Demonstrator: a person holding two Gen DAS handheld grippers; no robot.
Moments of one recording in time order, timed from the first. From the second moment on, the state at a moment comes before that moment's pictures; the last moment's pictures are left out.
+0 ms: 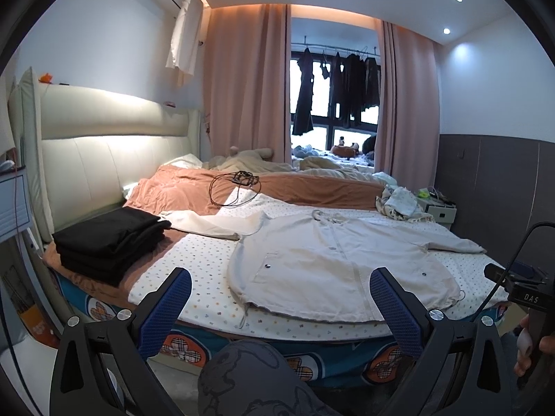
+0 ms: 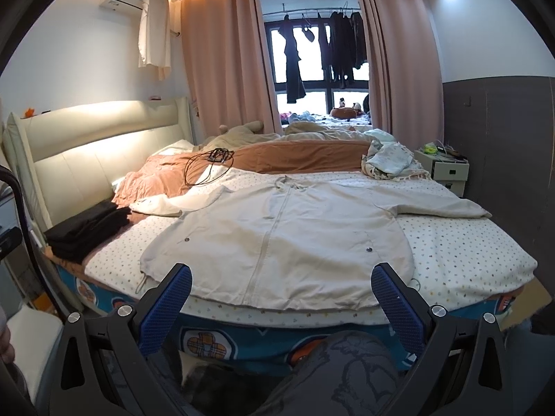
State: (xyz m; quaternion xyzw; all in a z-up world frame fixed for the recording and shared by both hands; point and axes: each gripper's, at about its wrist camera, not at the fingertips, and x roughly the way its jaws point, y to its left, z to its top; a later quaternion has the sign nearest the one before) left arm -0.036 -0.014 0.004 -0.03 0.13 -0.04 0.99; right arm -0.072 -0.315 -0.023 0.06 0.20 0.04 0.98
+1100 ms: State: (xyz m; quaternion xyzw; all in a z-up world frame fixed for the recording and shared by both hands) left arm -0.037 -0.008 0.004 -0.04 0.14 -0.04 0.99; right arm -0.076 -0.299 -0.018 0.04 0.19 0.05 0.98
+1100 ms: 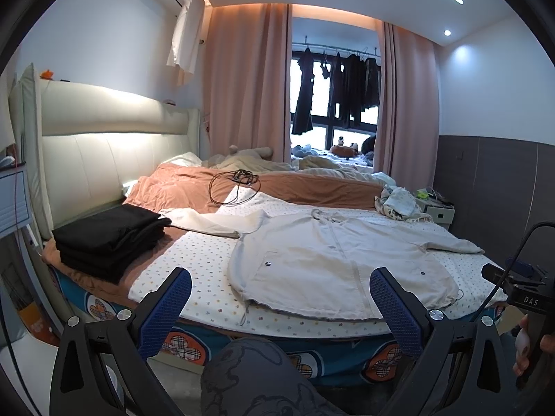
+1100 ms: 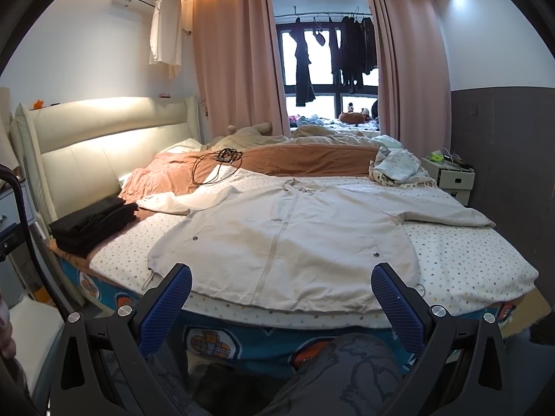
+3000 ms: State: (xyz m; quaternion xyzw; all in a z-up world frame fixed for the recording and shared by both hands) left arm 0.060 0.073 0.004 -0.07 0.16 0.04 0.98; right arm 0.040 -0.264 -0.016 0.02 0.21 0.08 0.98
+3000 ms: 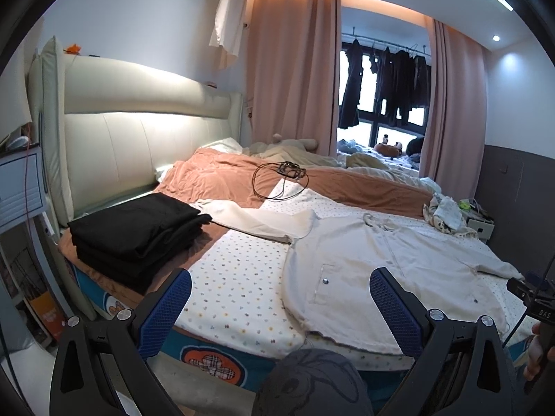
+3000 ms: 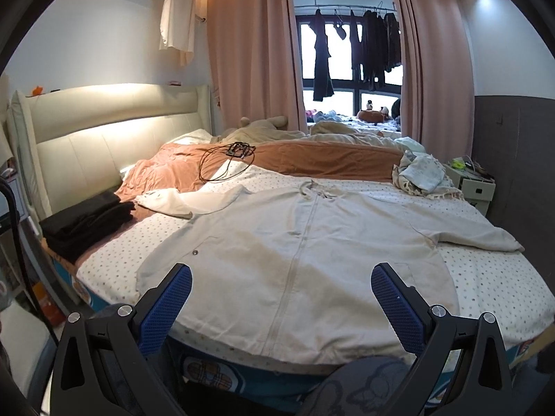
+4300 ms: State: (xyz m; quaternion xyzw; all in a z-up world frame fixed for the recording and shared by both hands) left arm 0.345 0.156 -0.012 -0.14 0.30 0.08 0.94; right arm 0.348 -0.219 -0.042 0.07 0.30 0.17 0.94
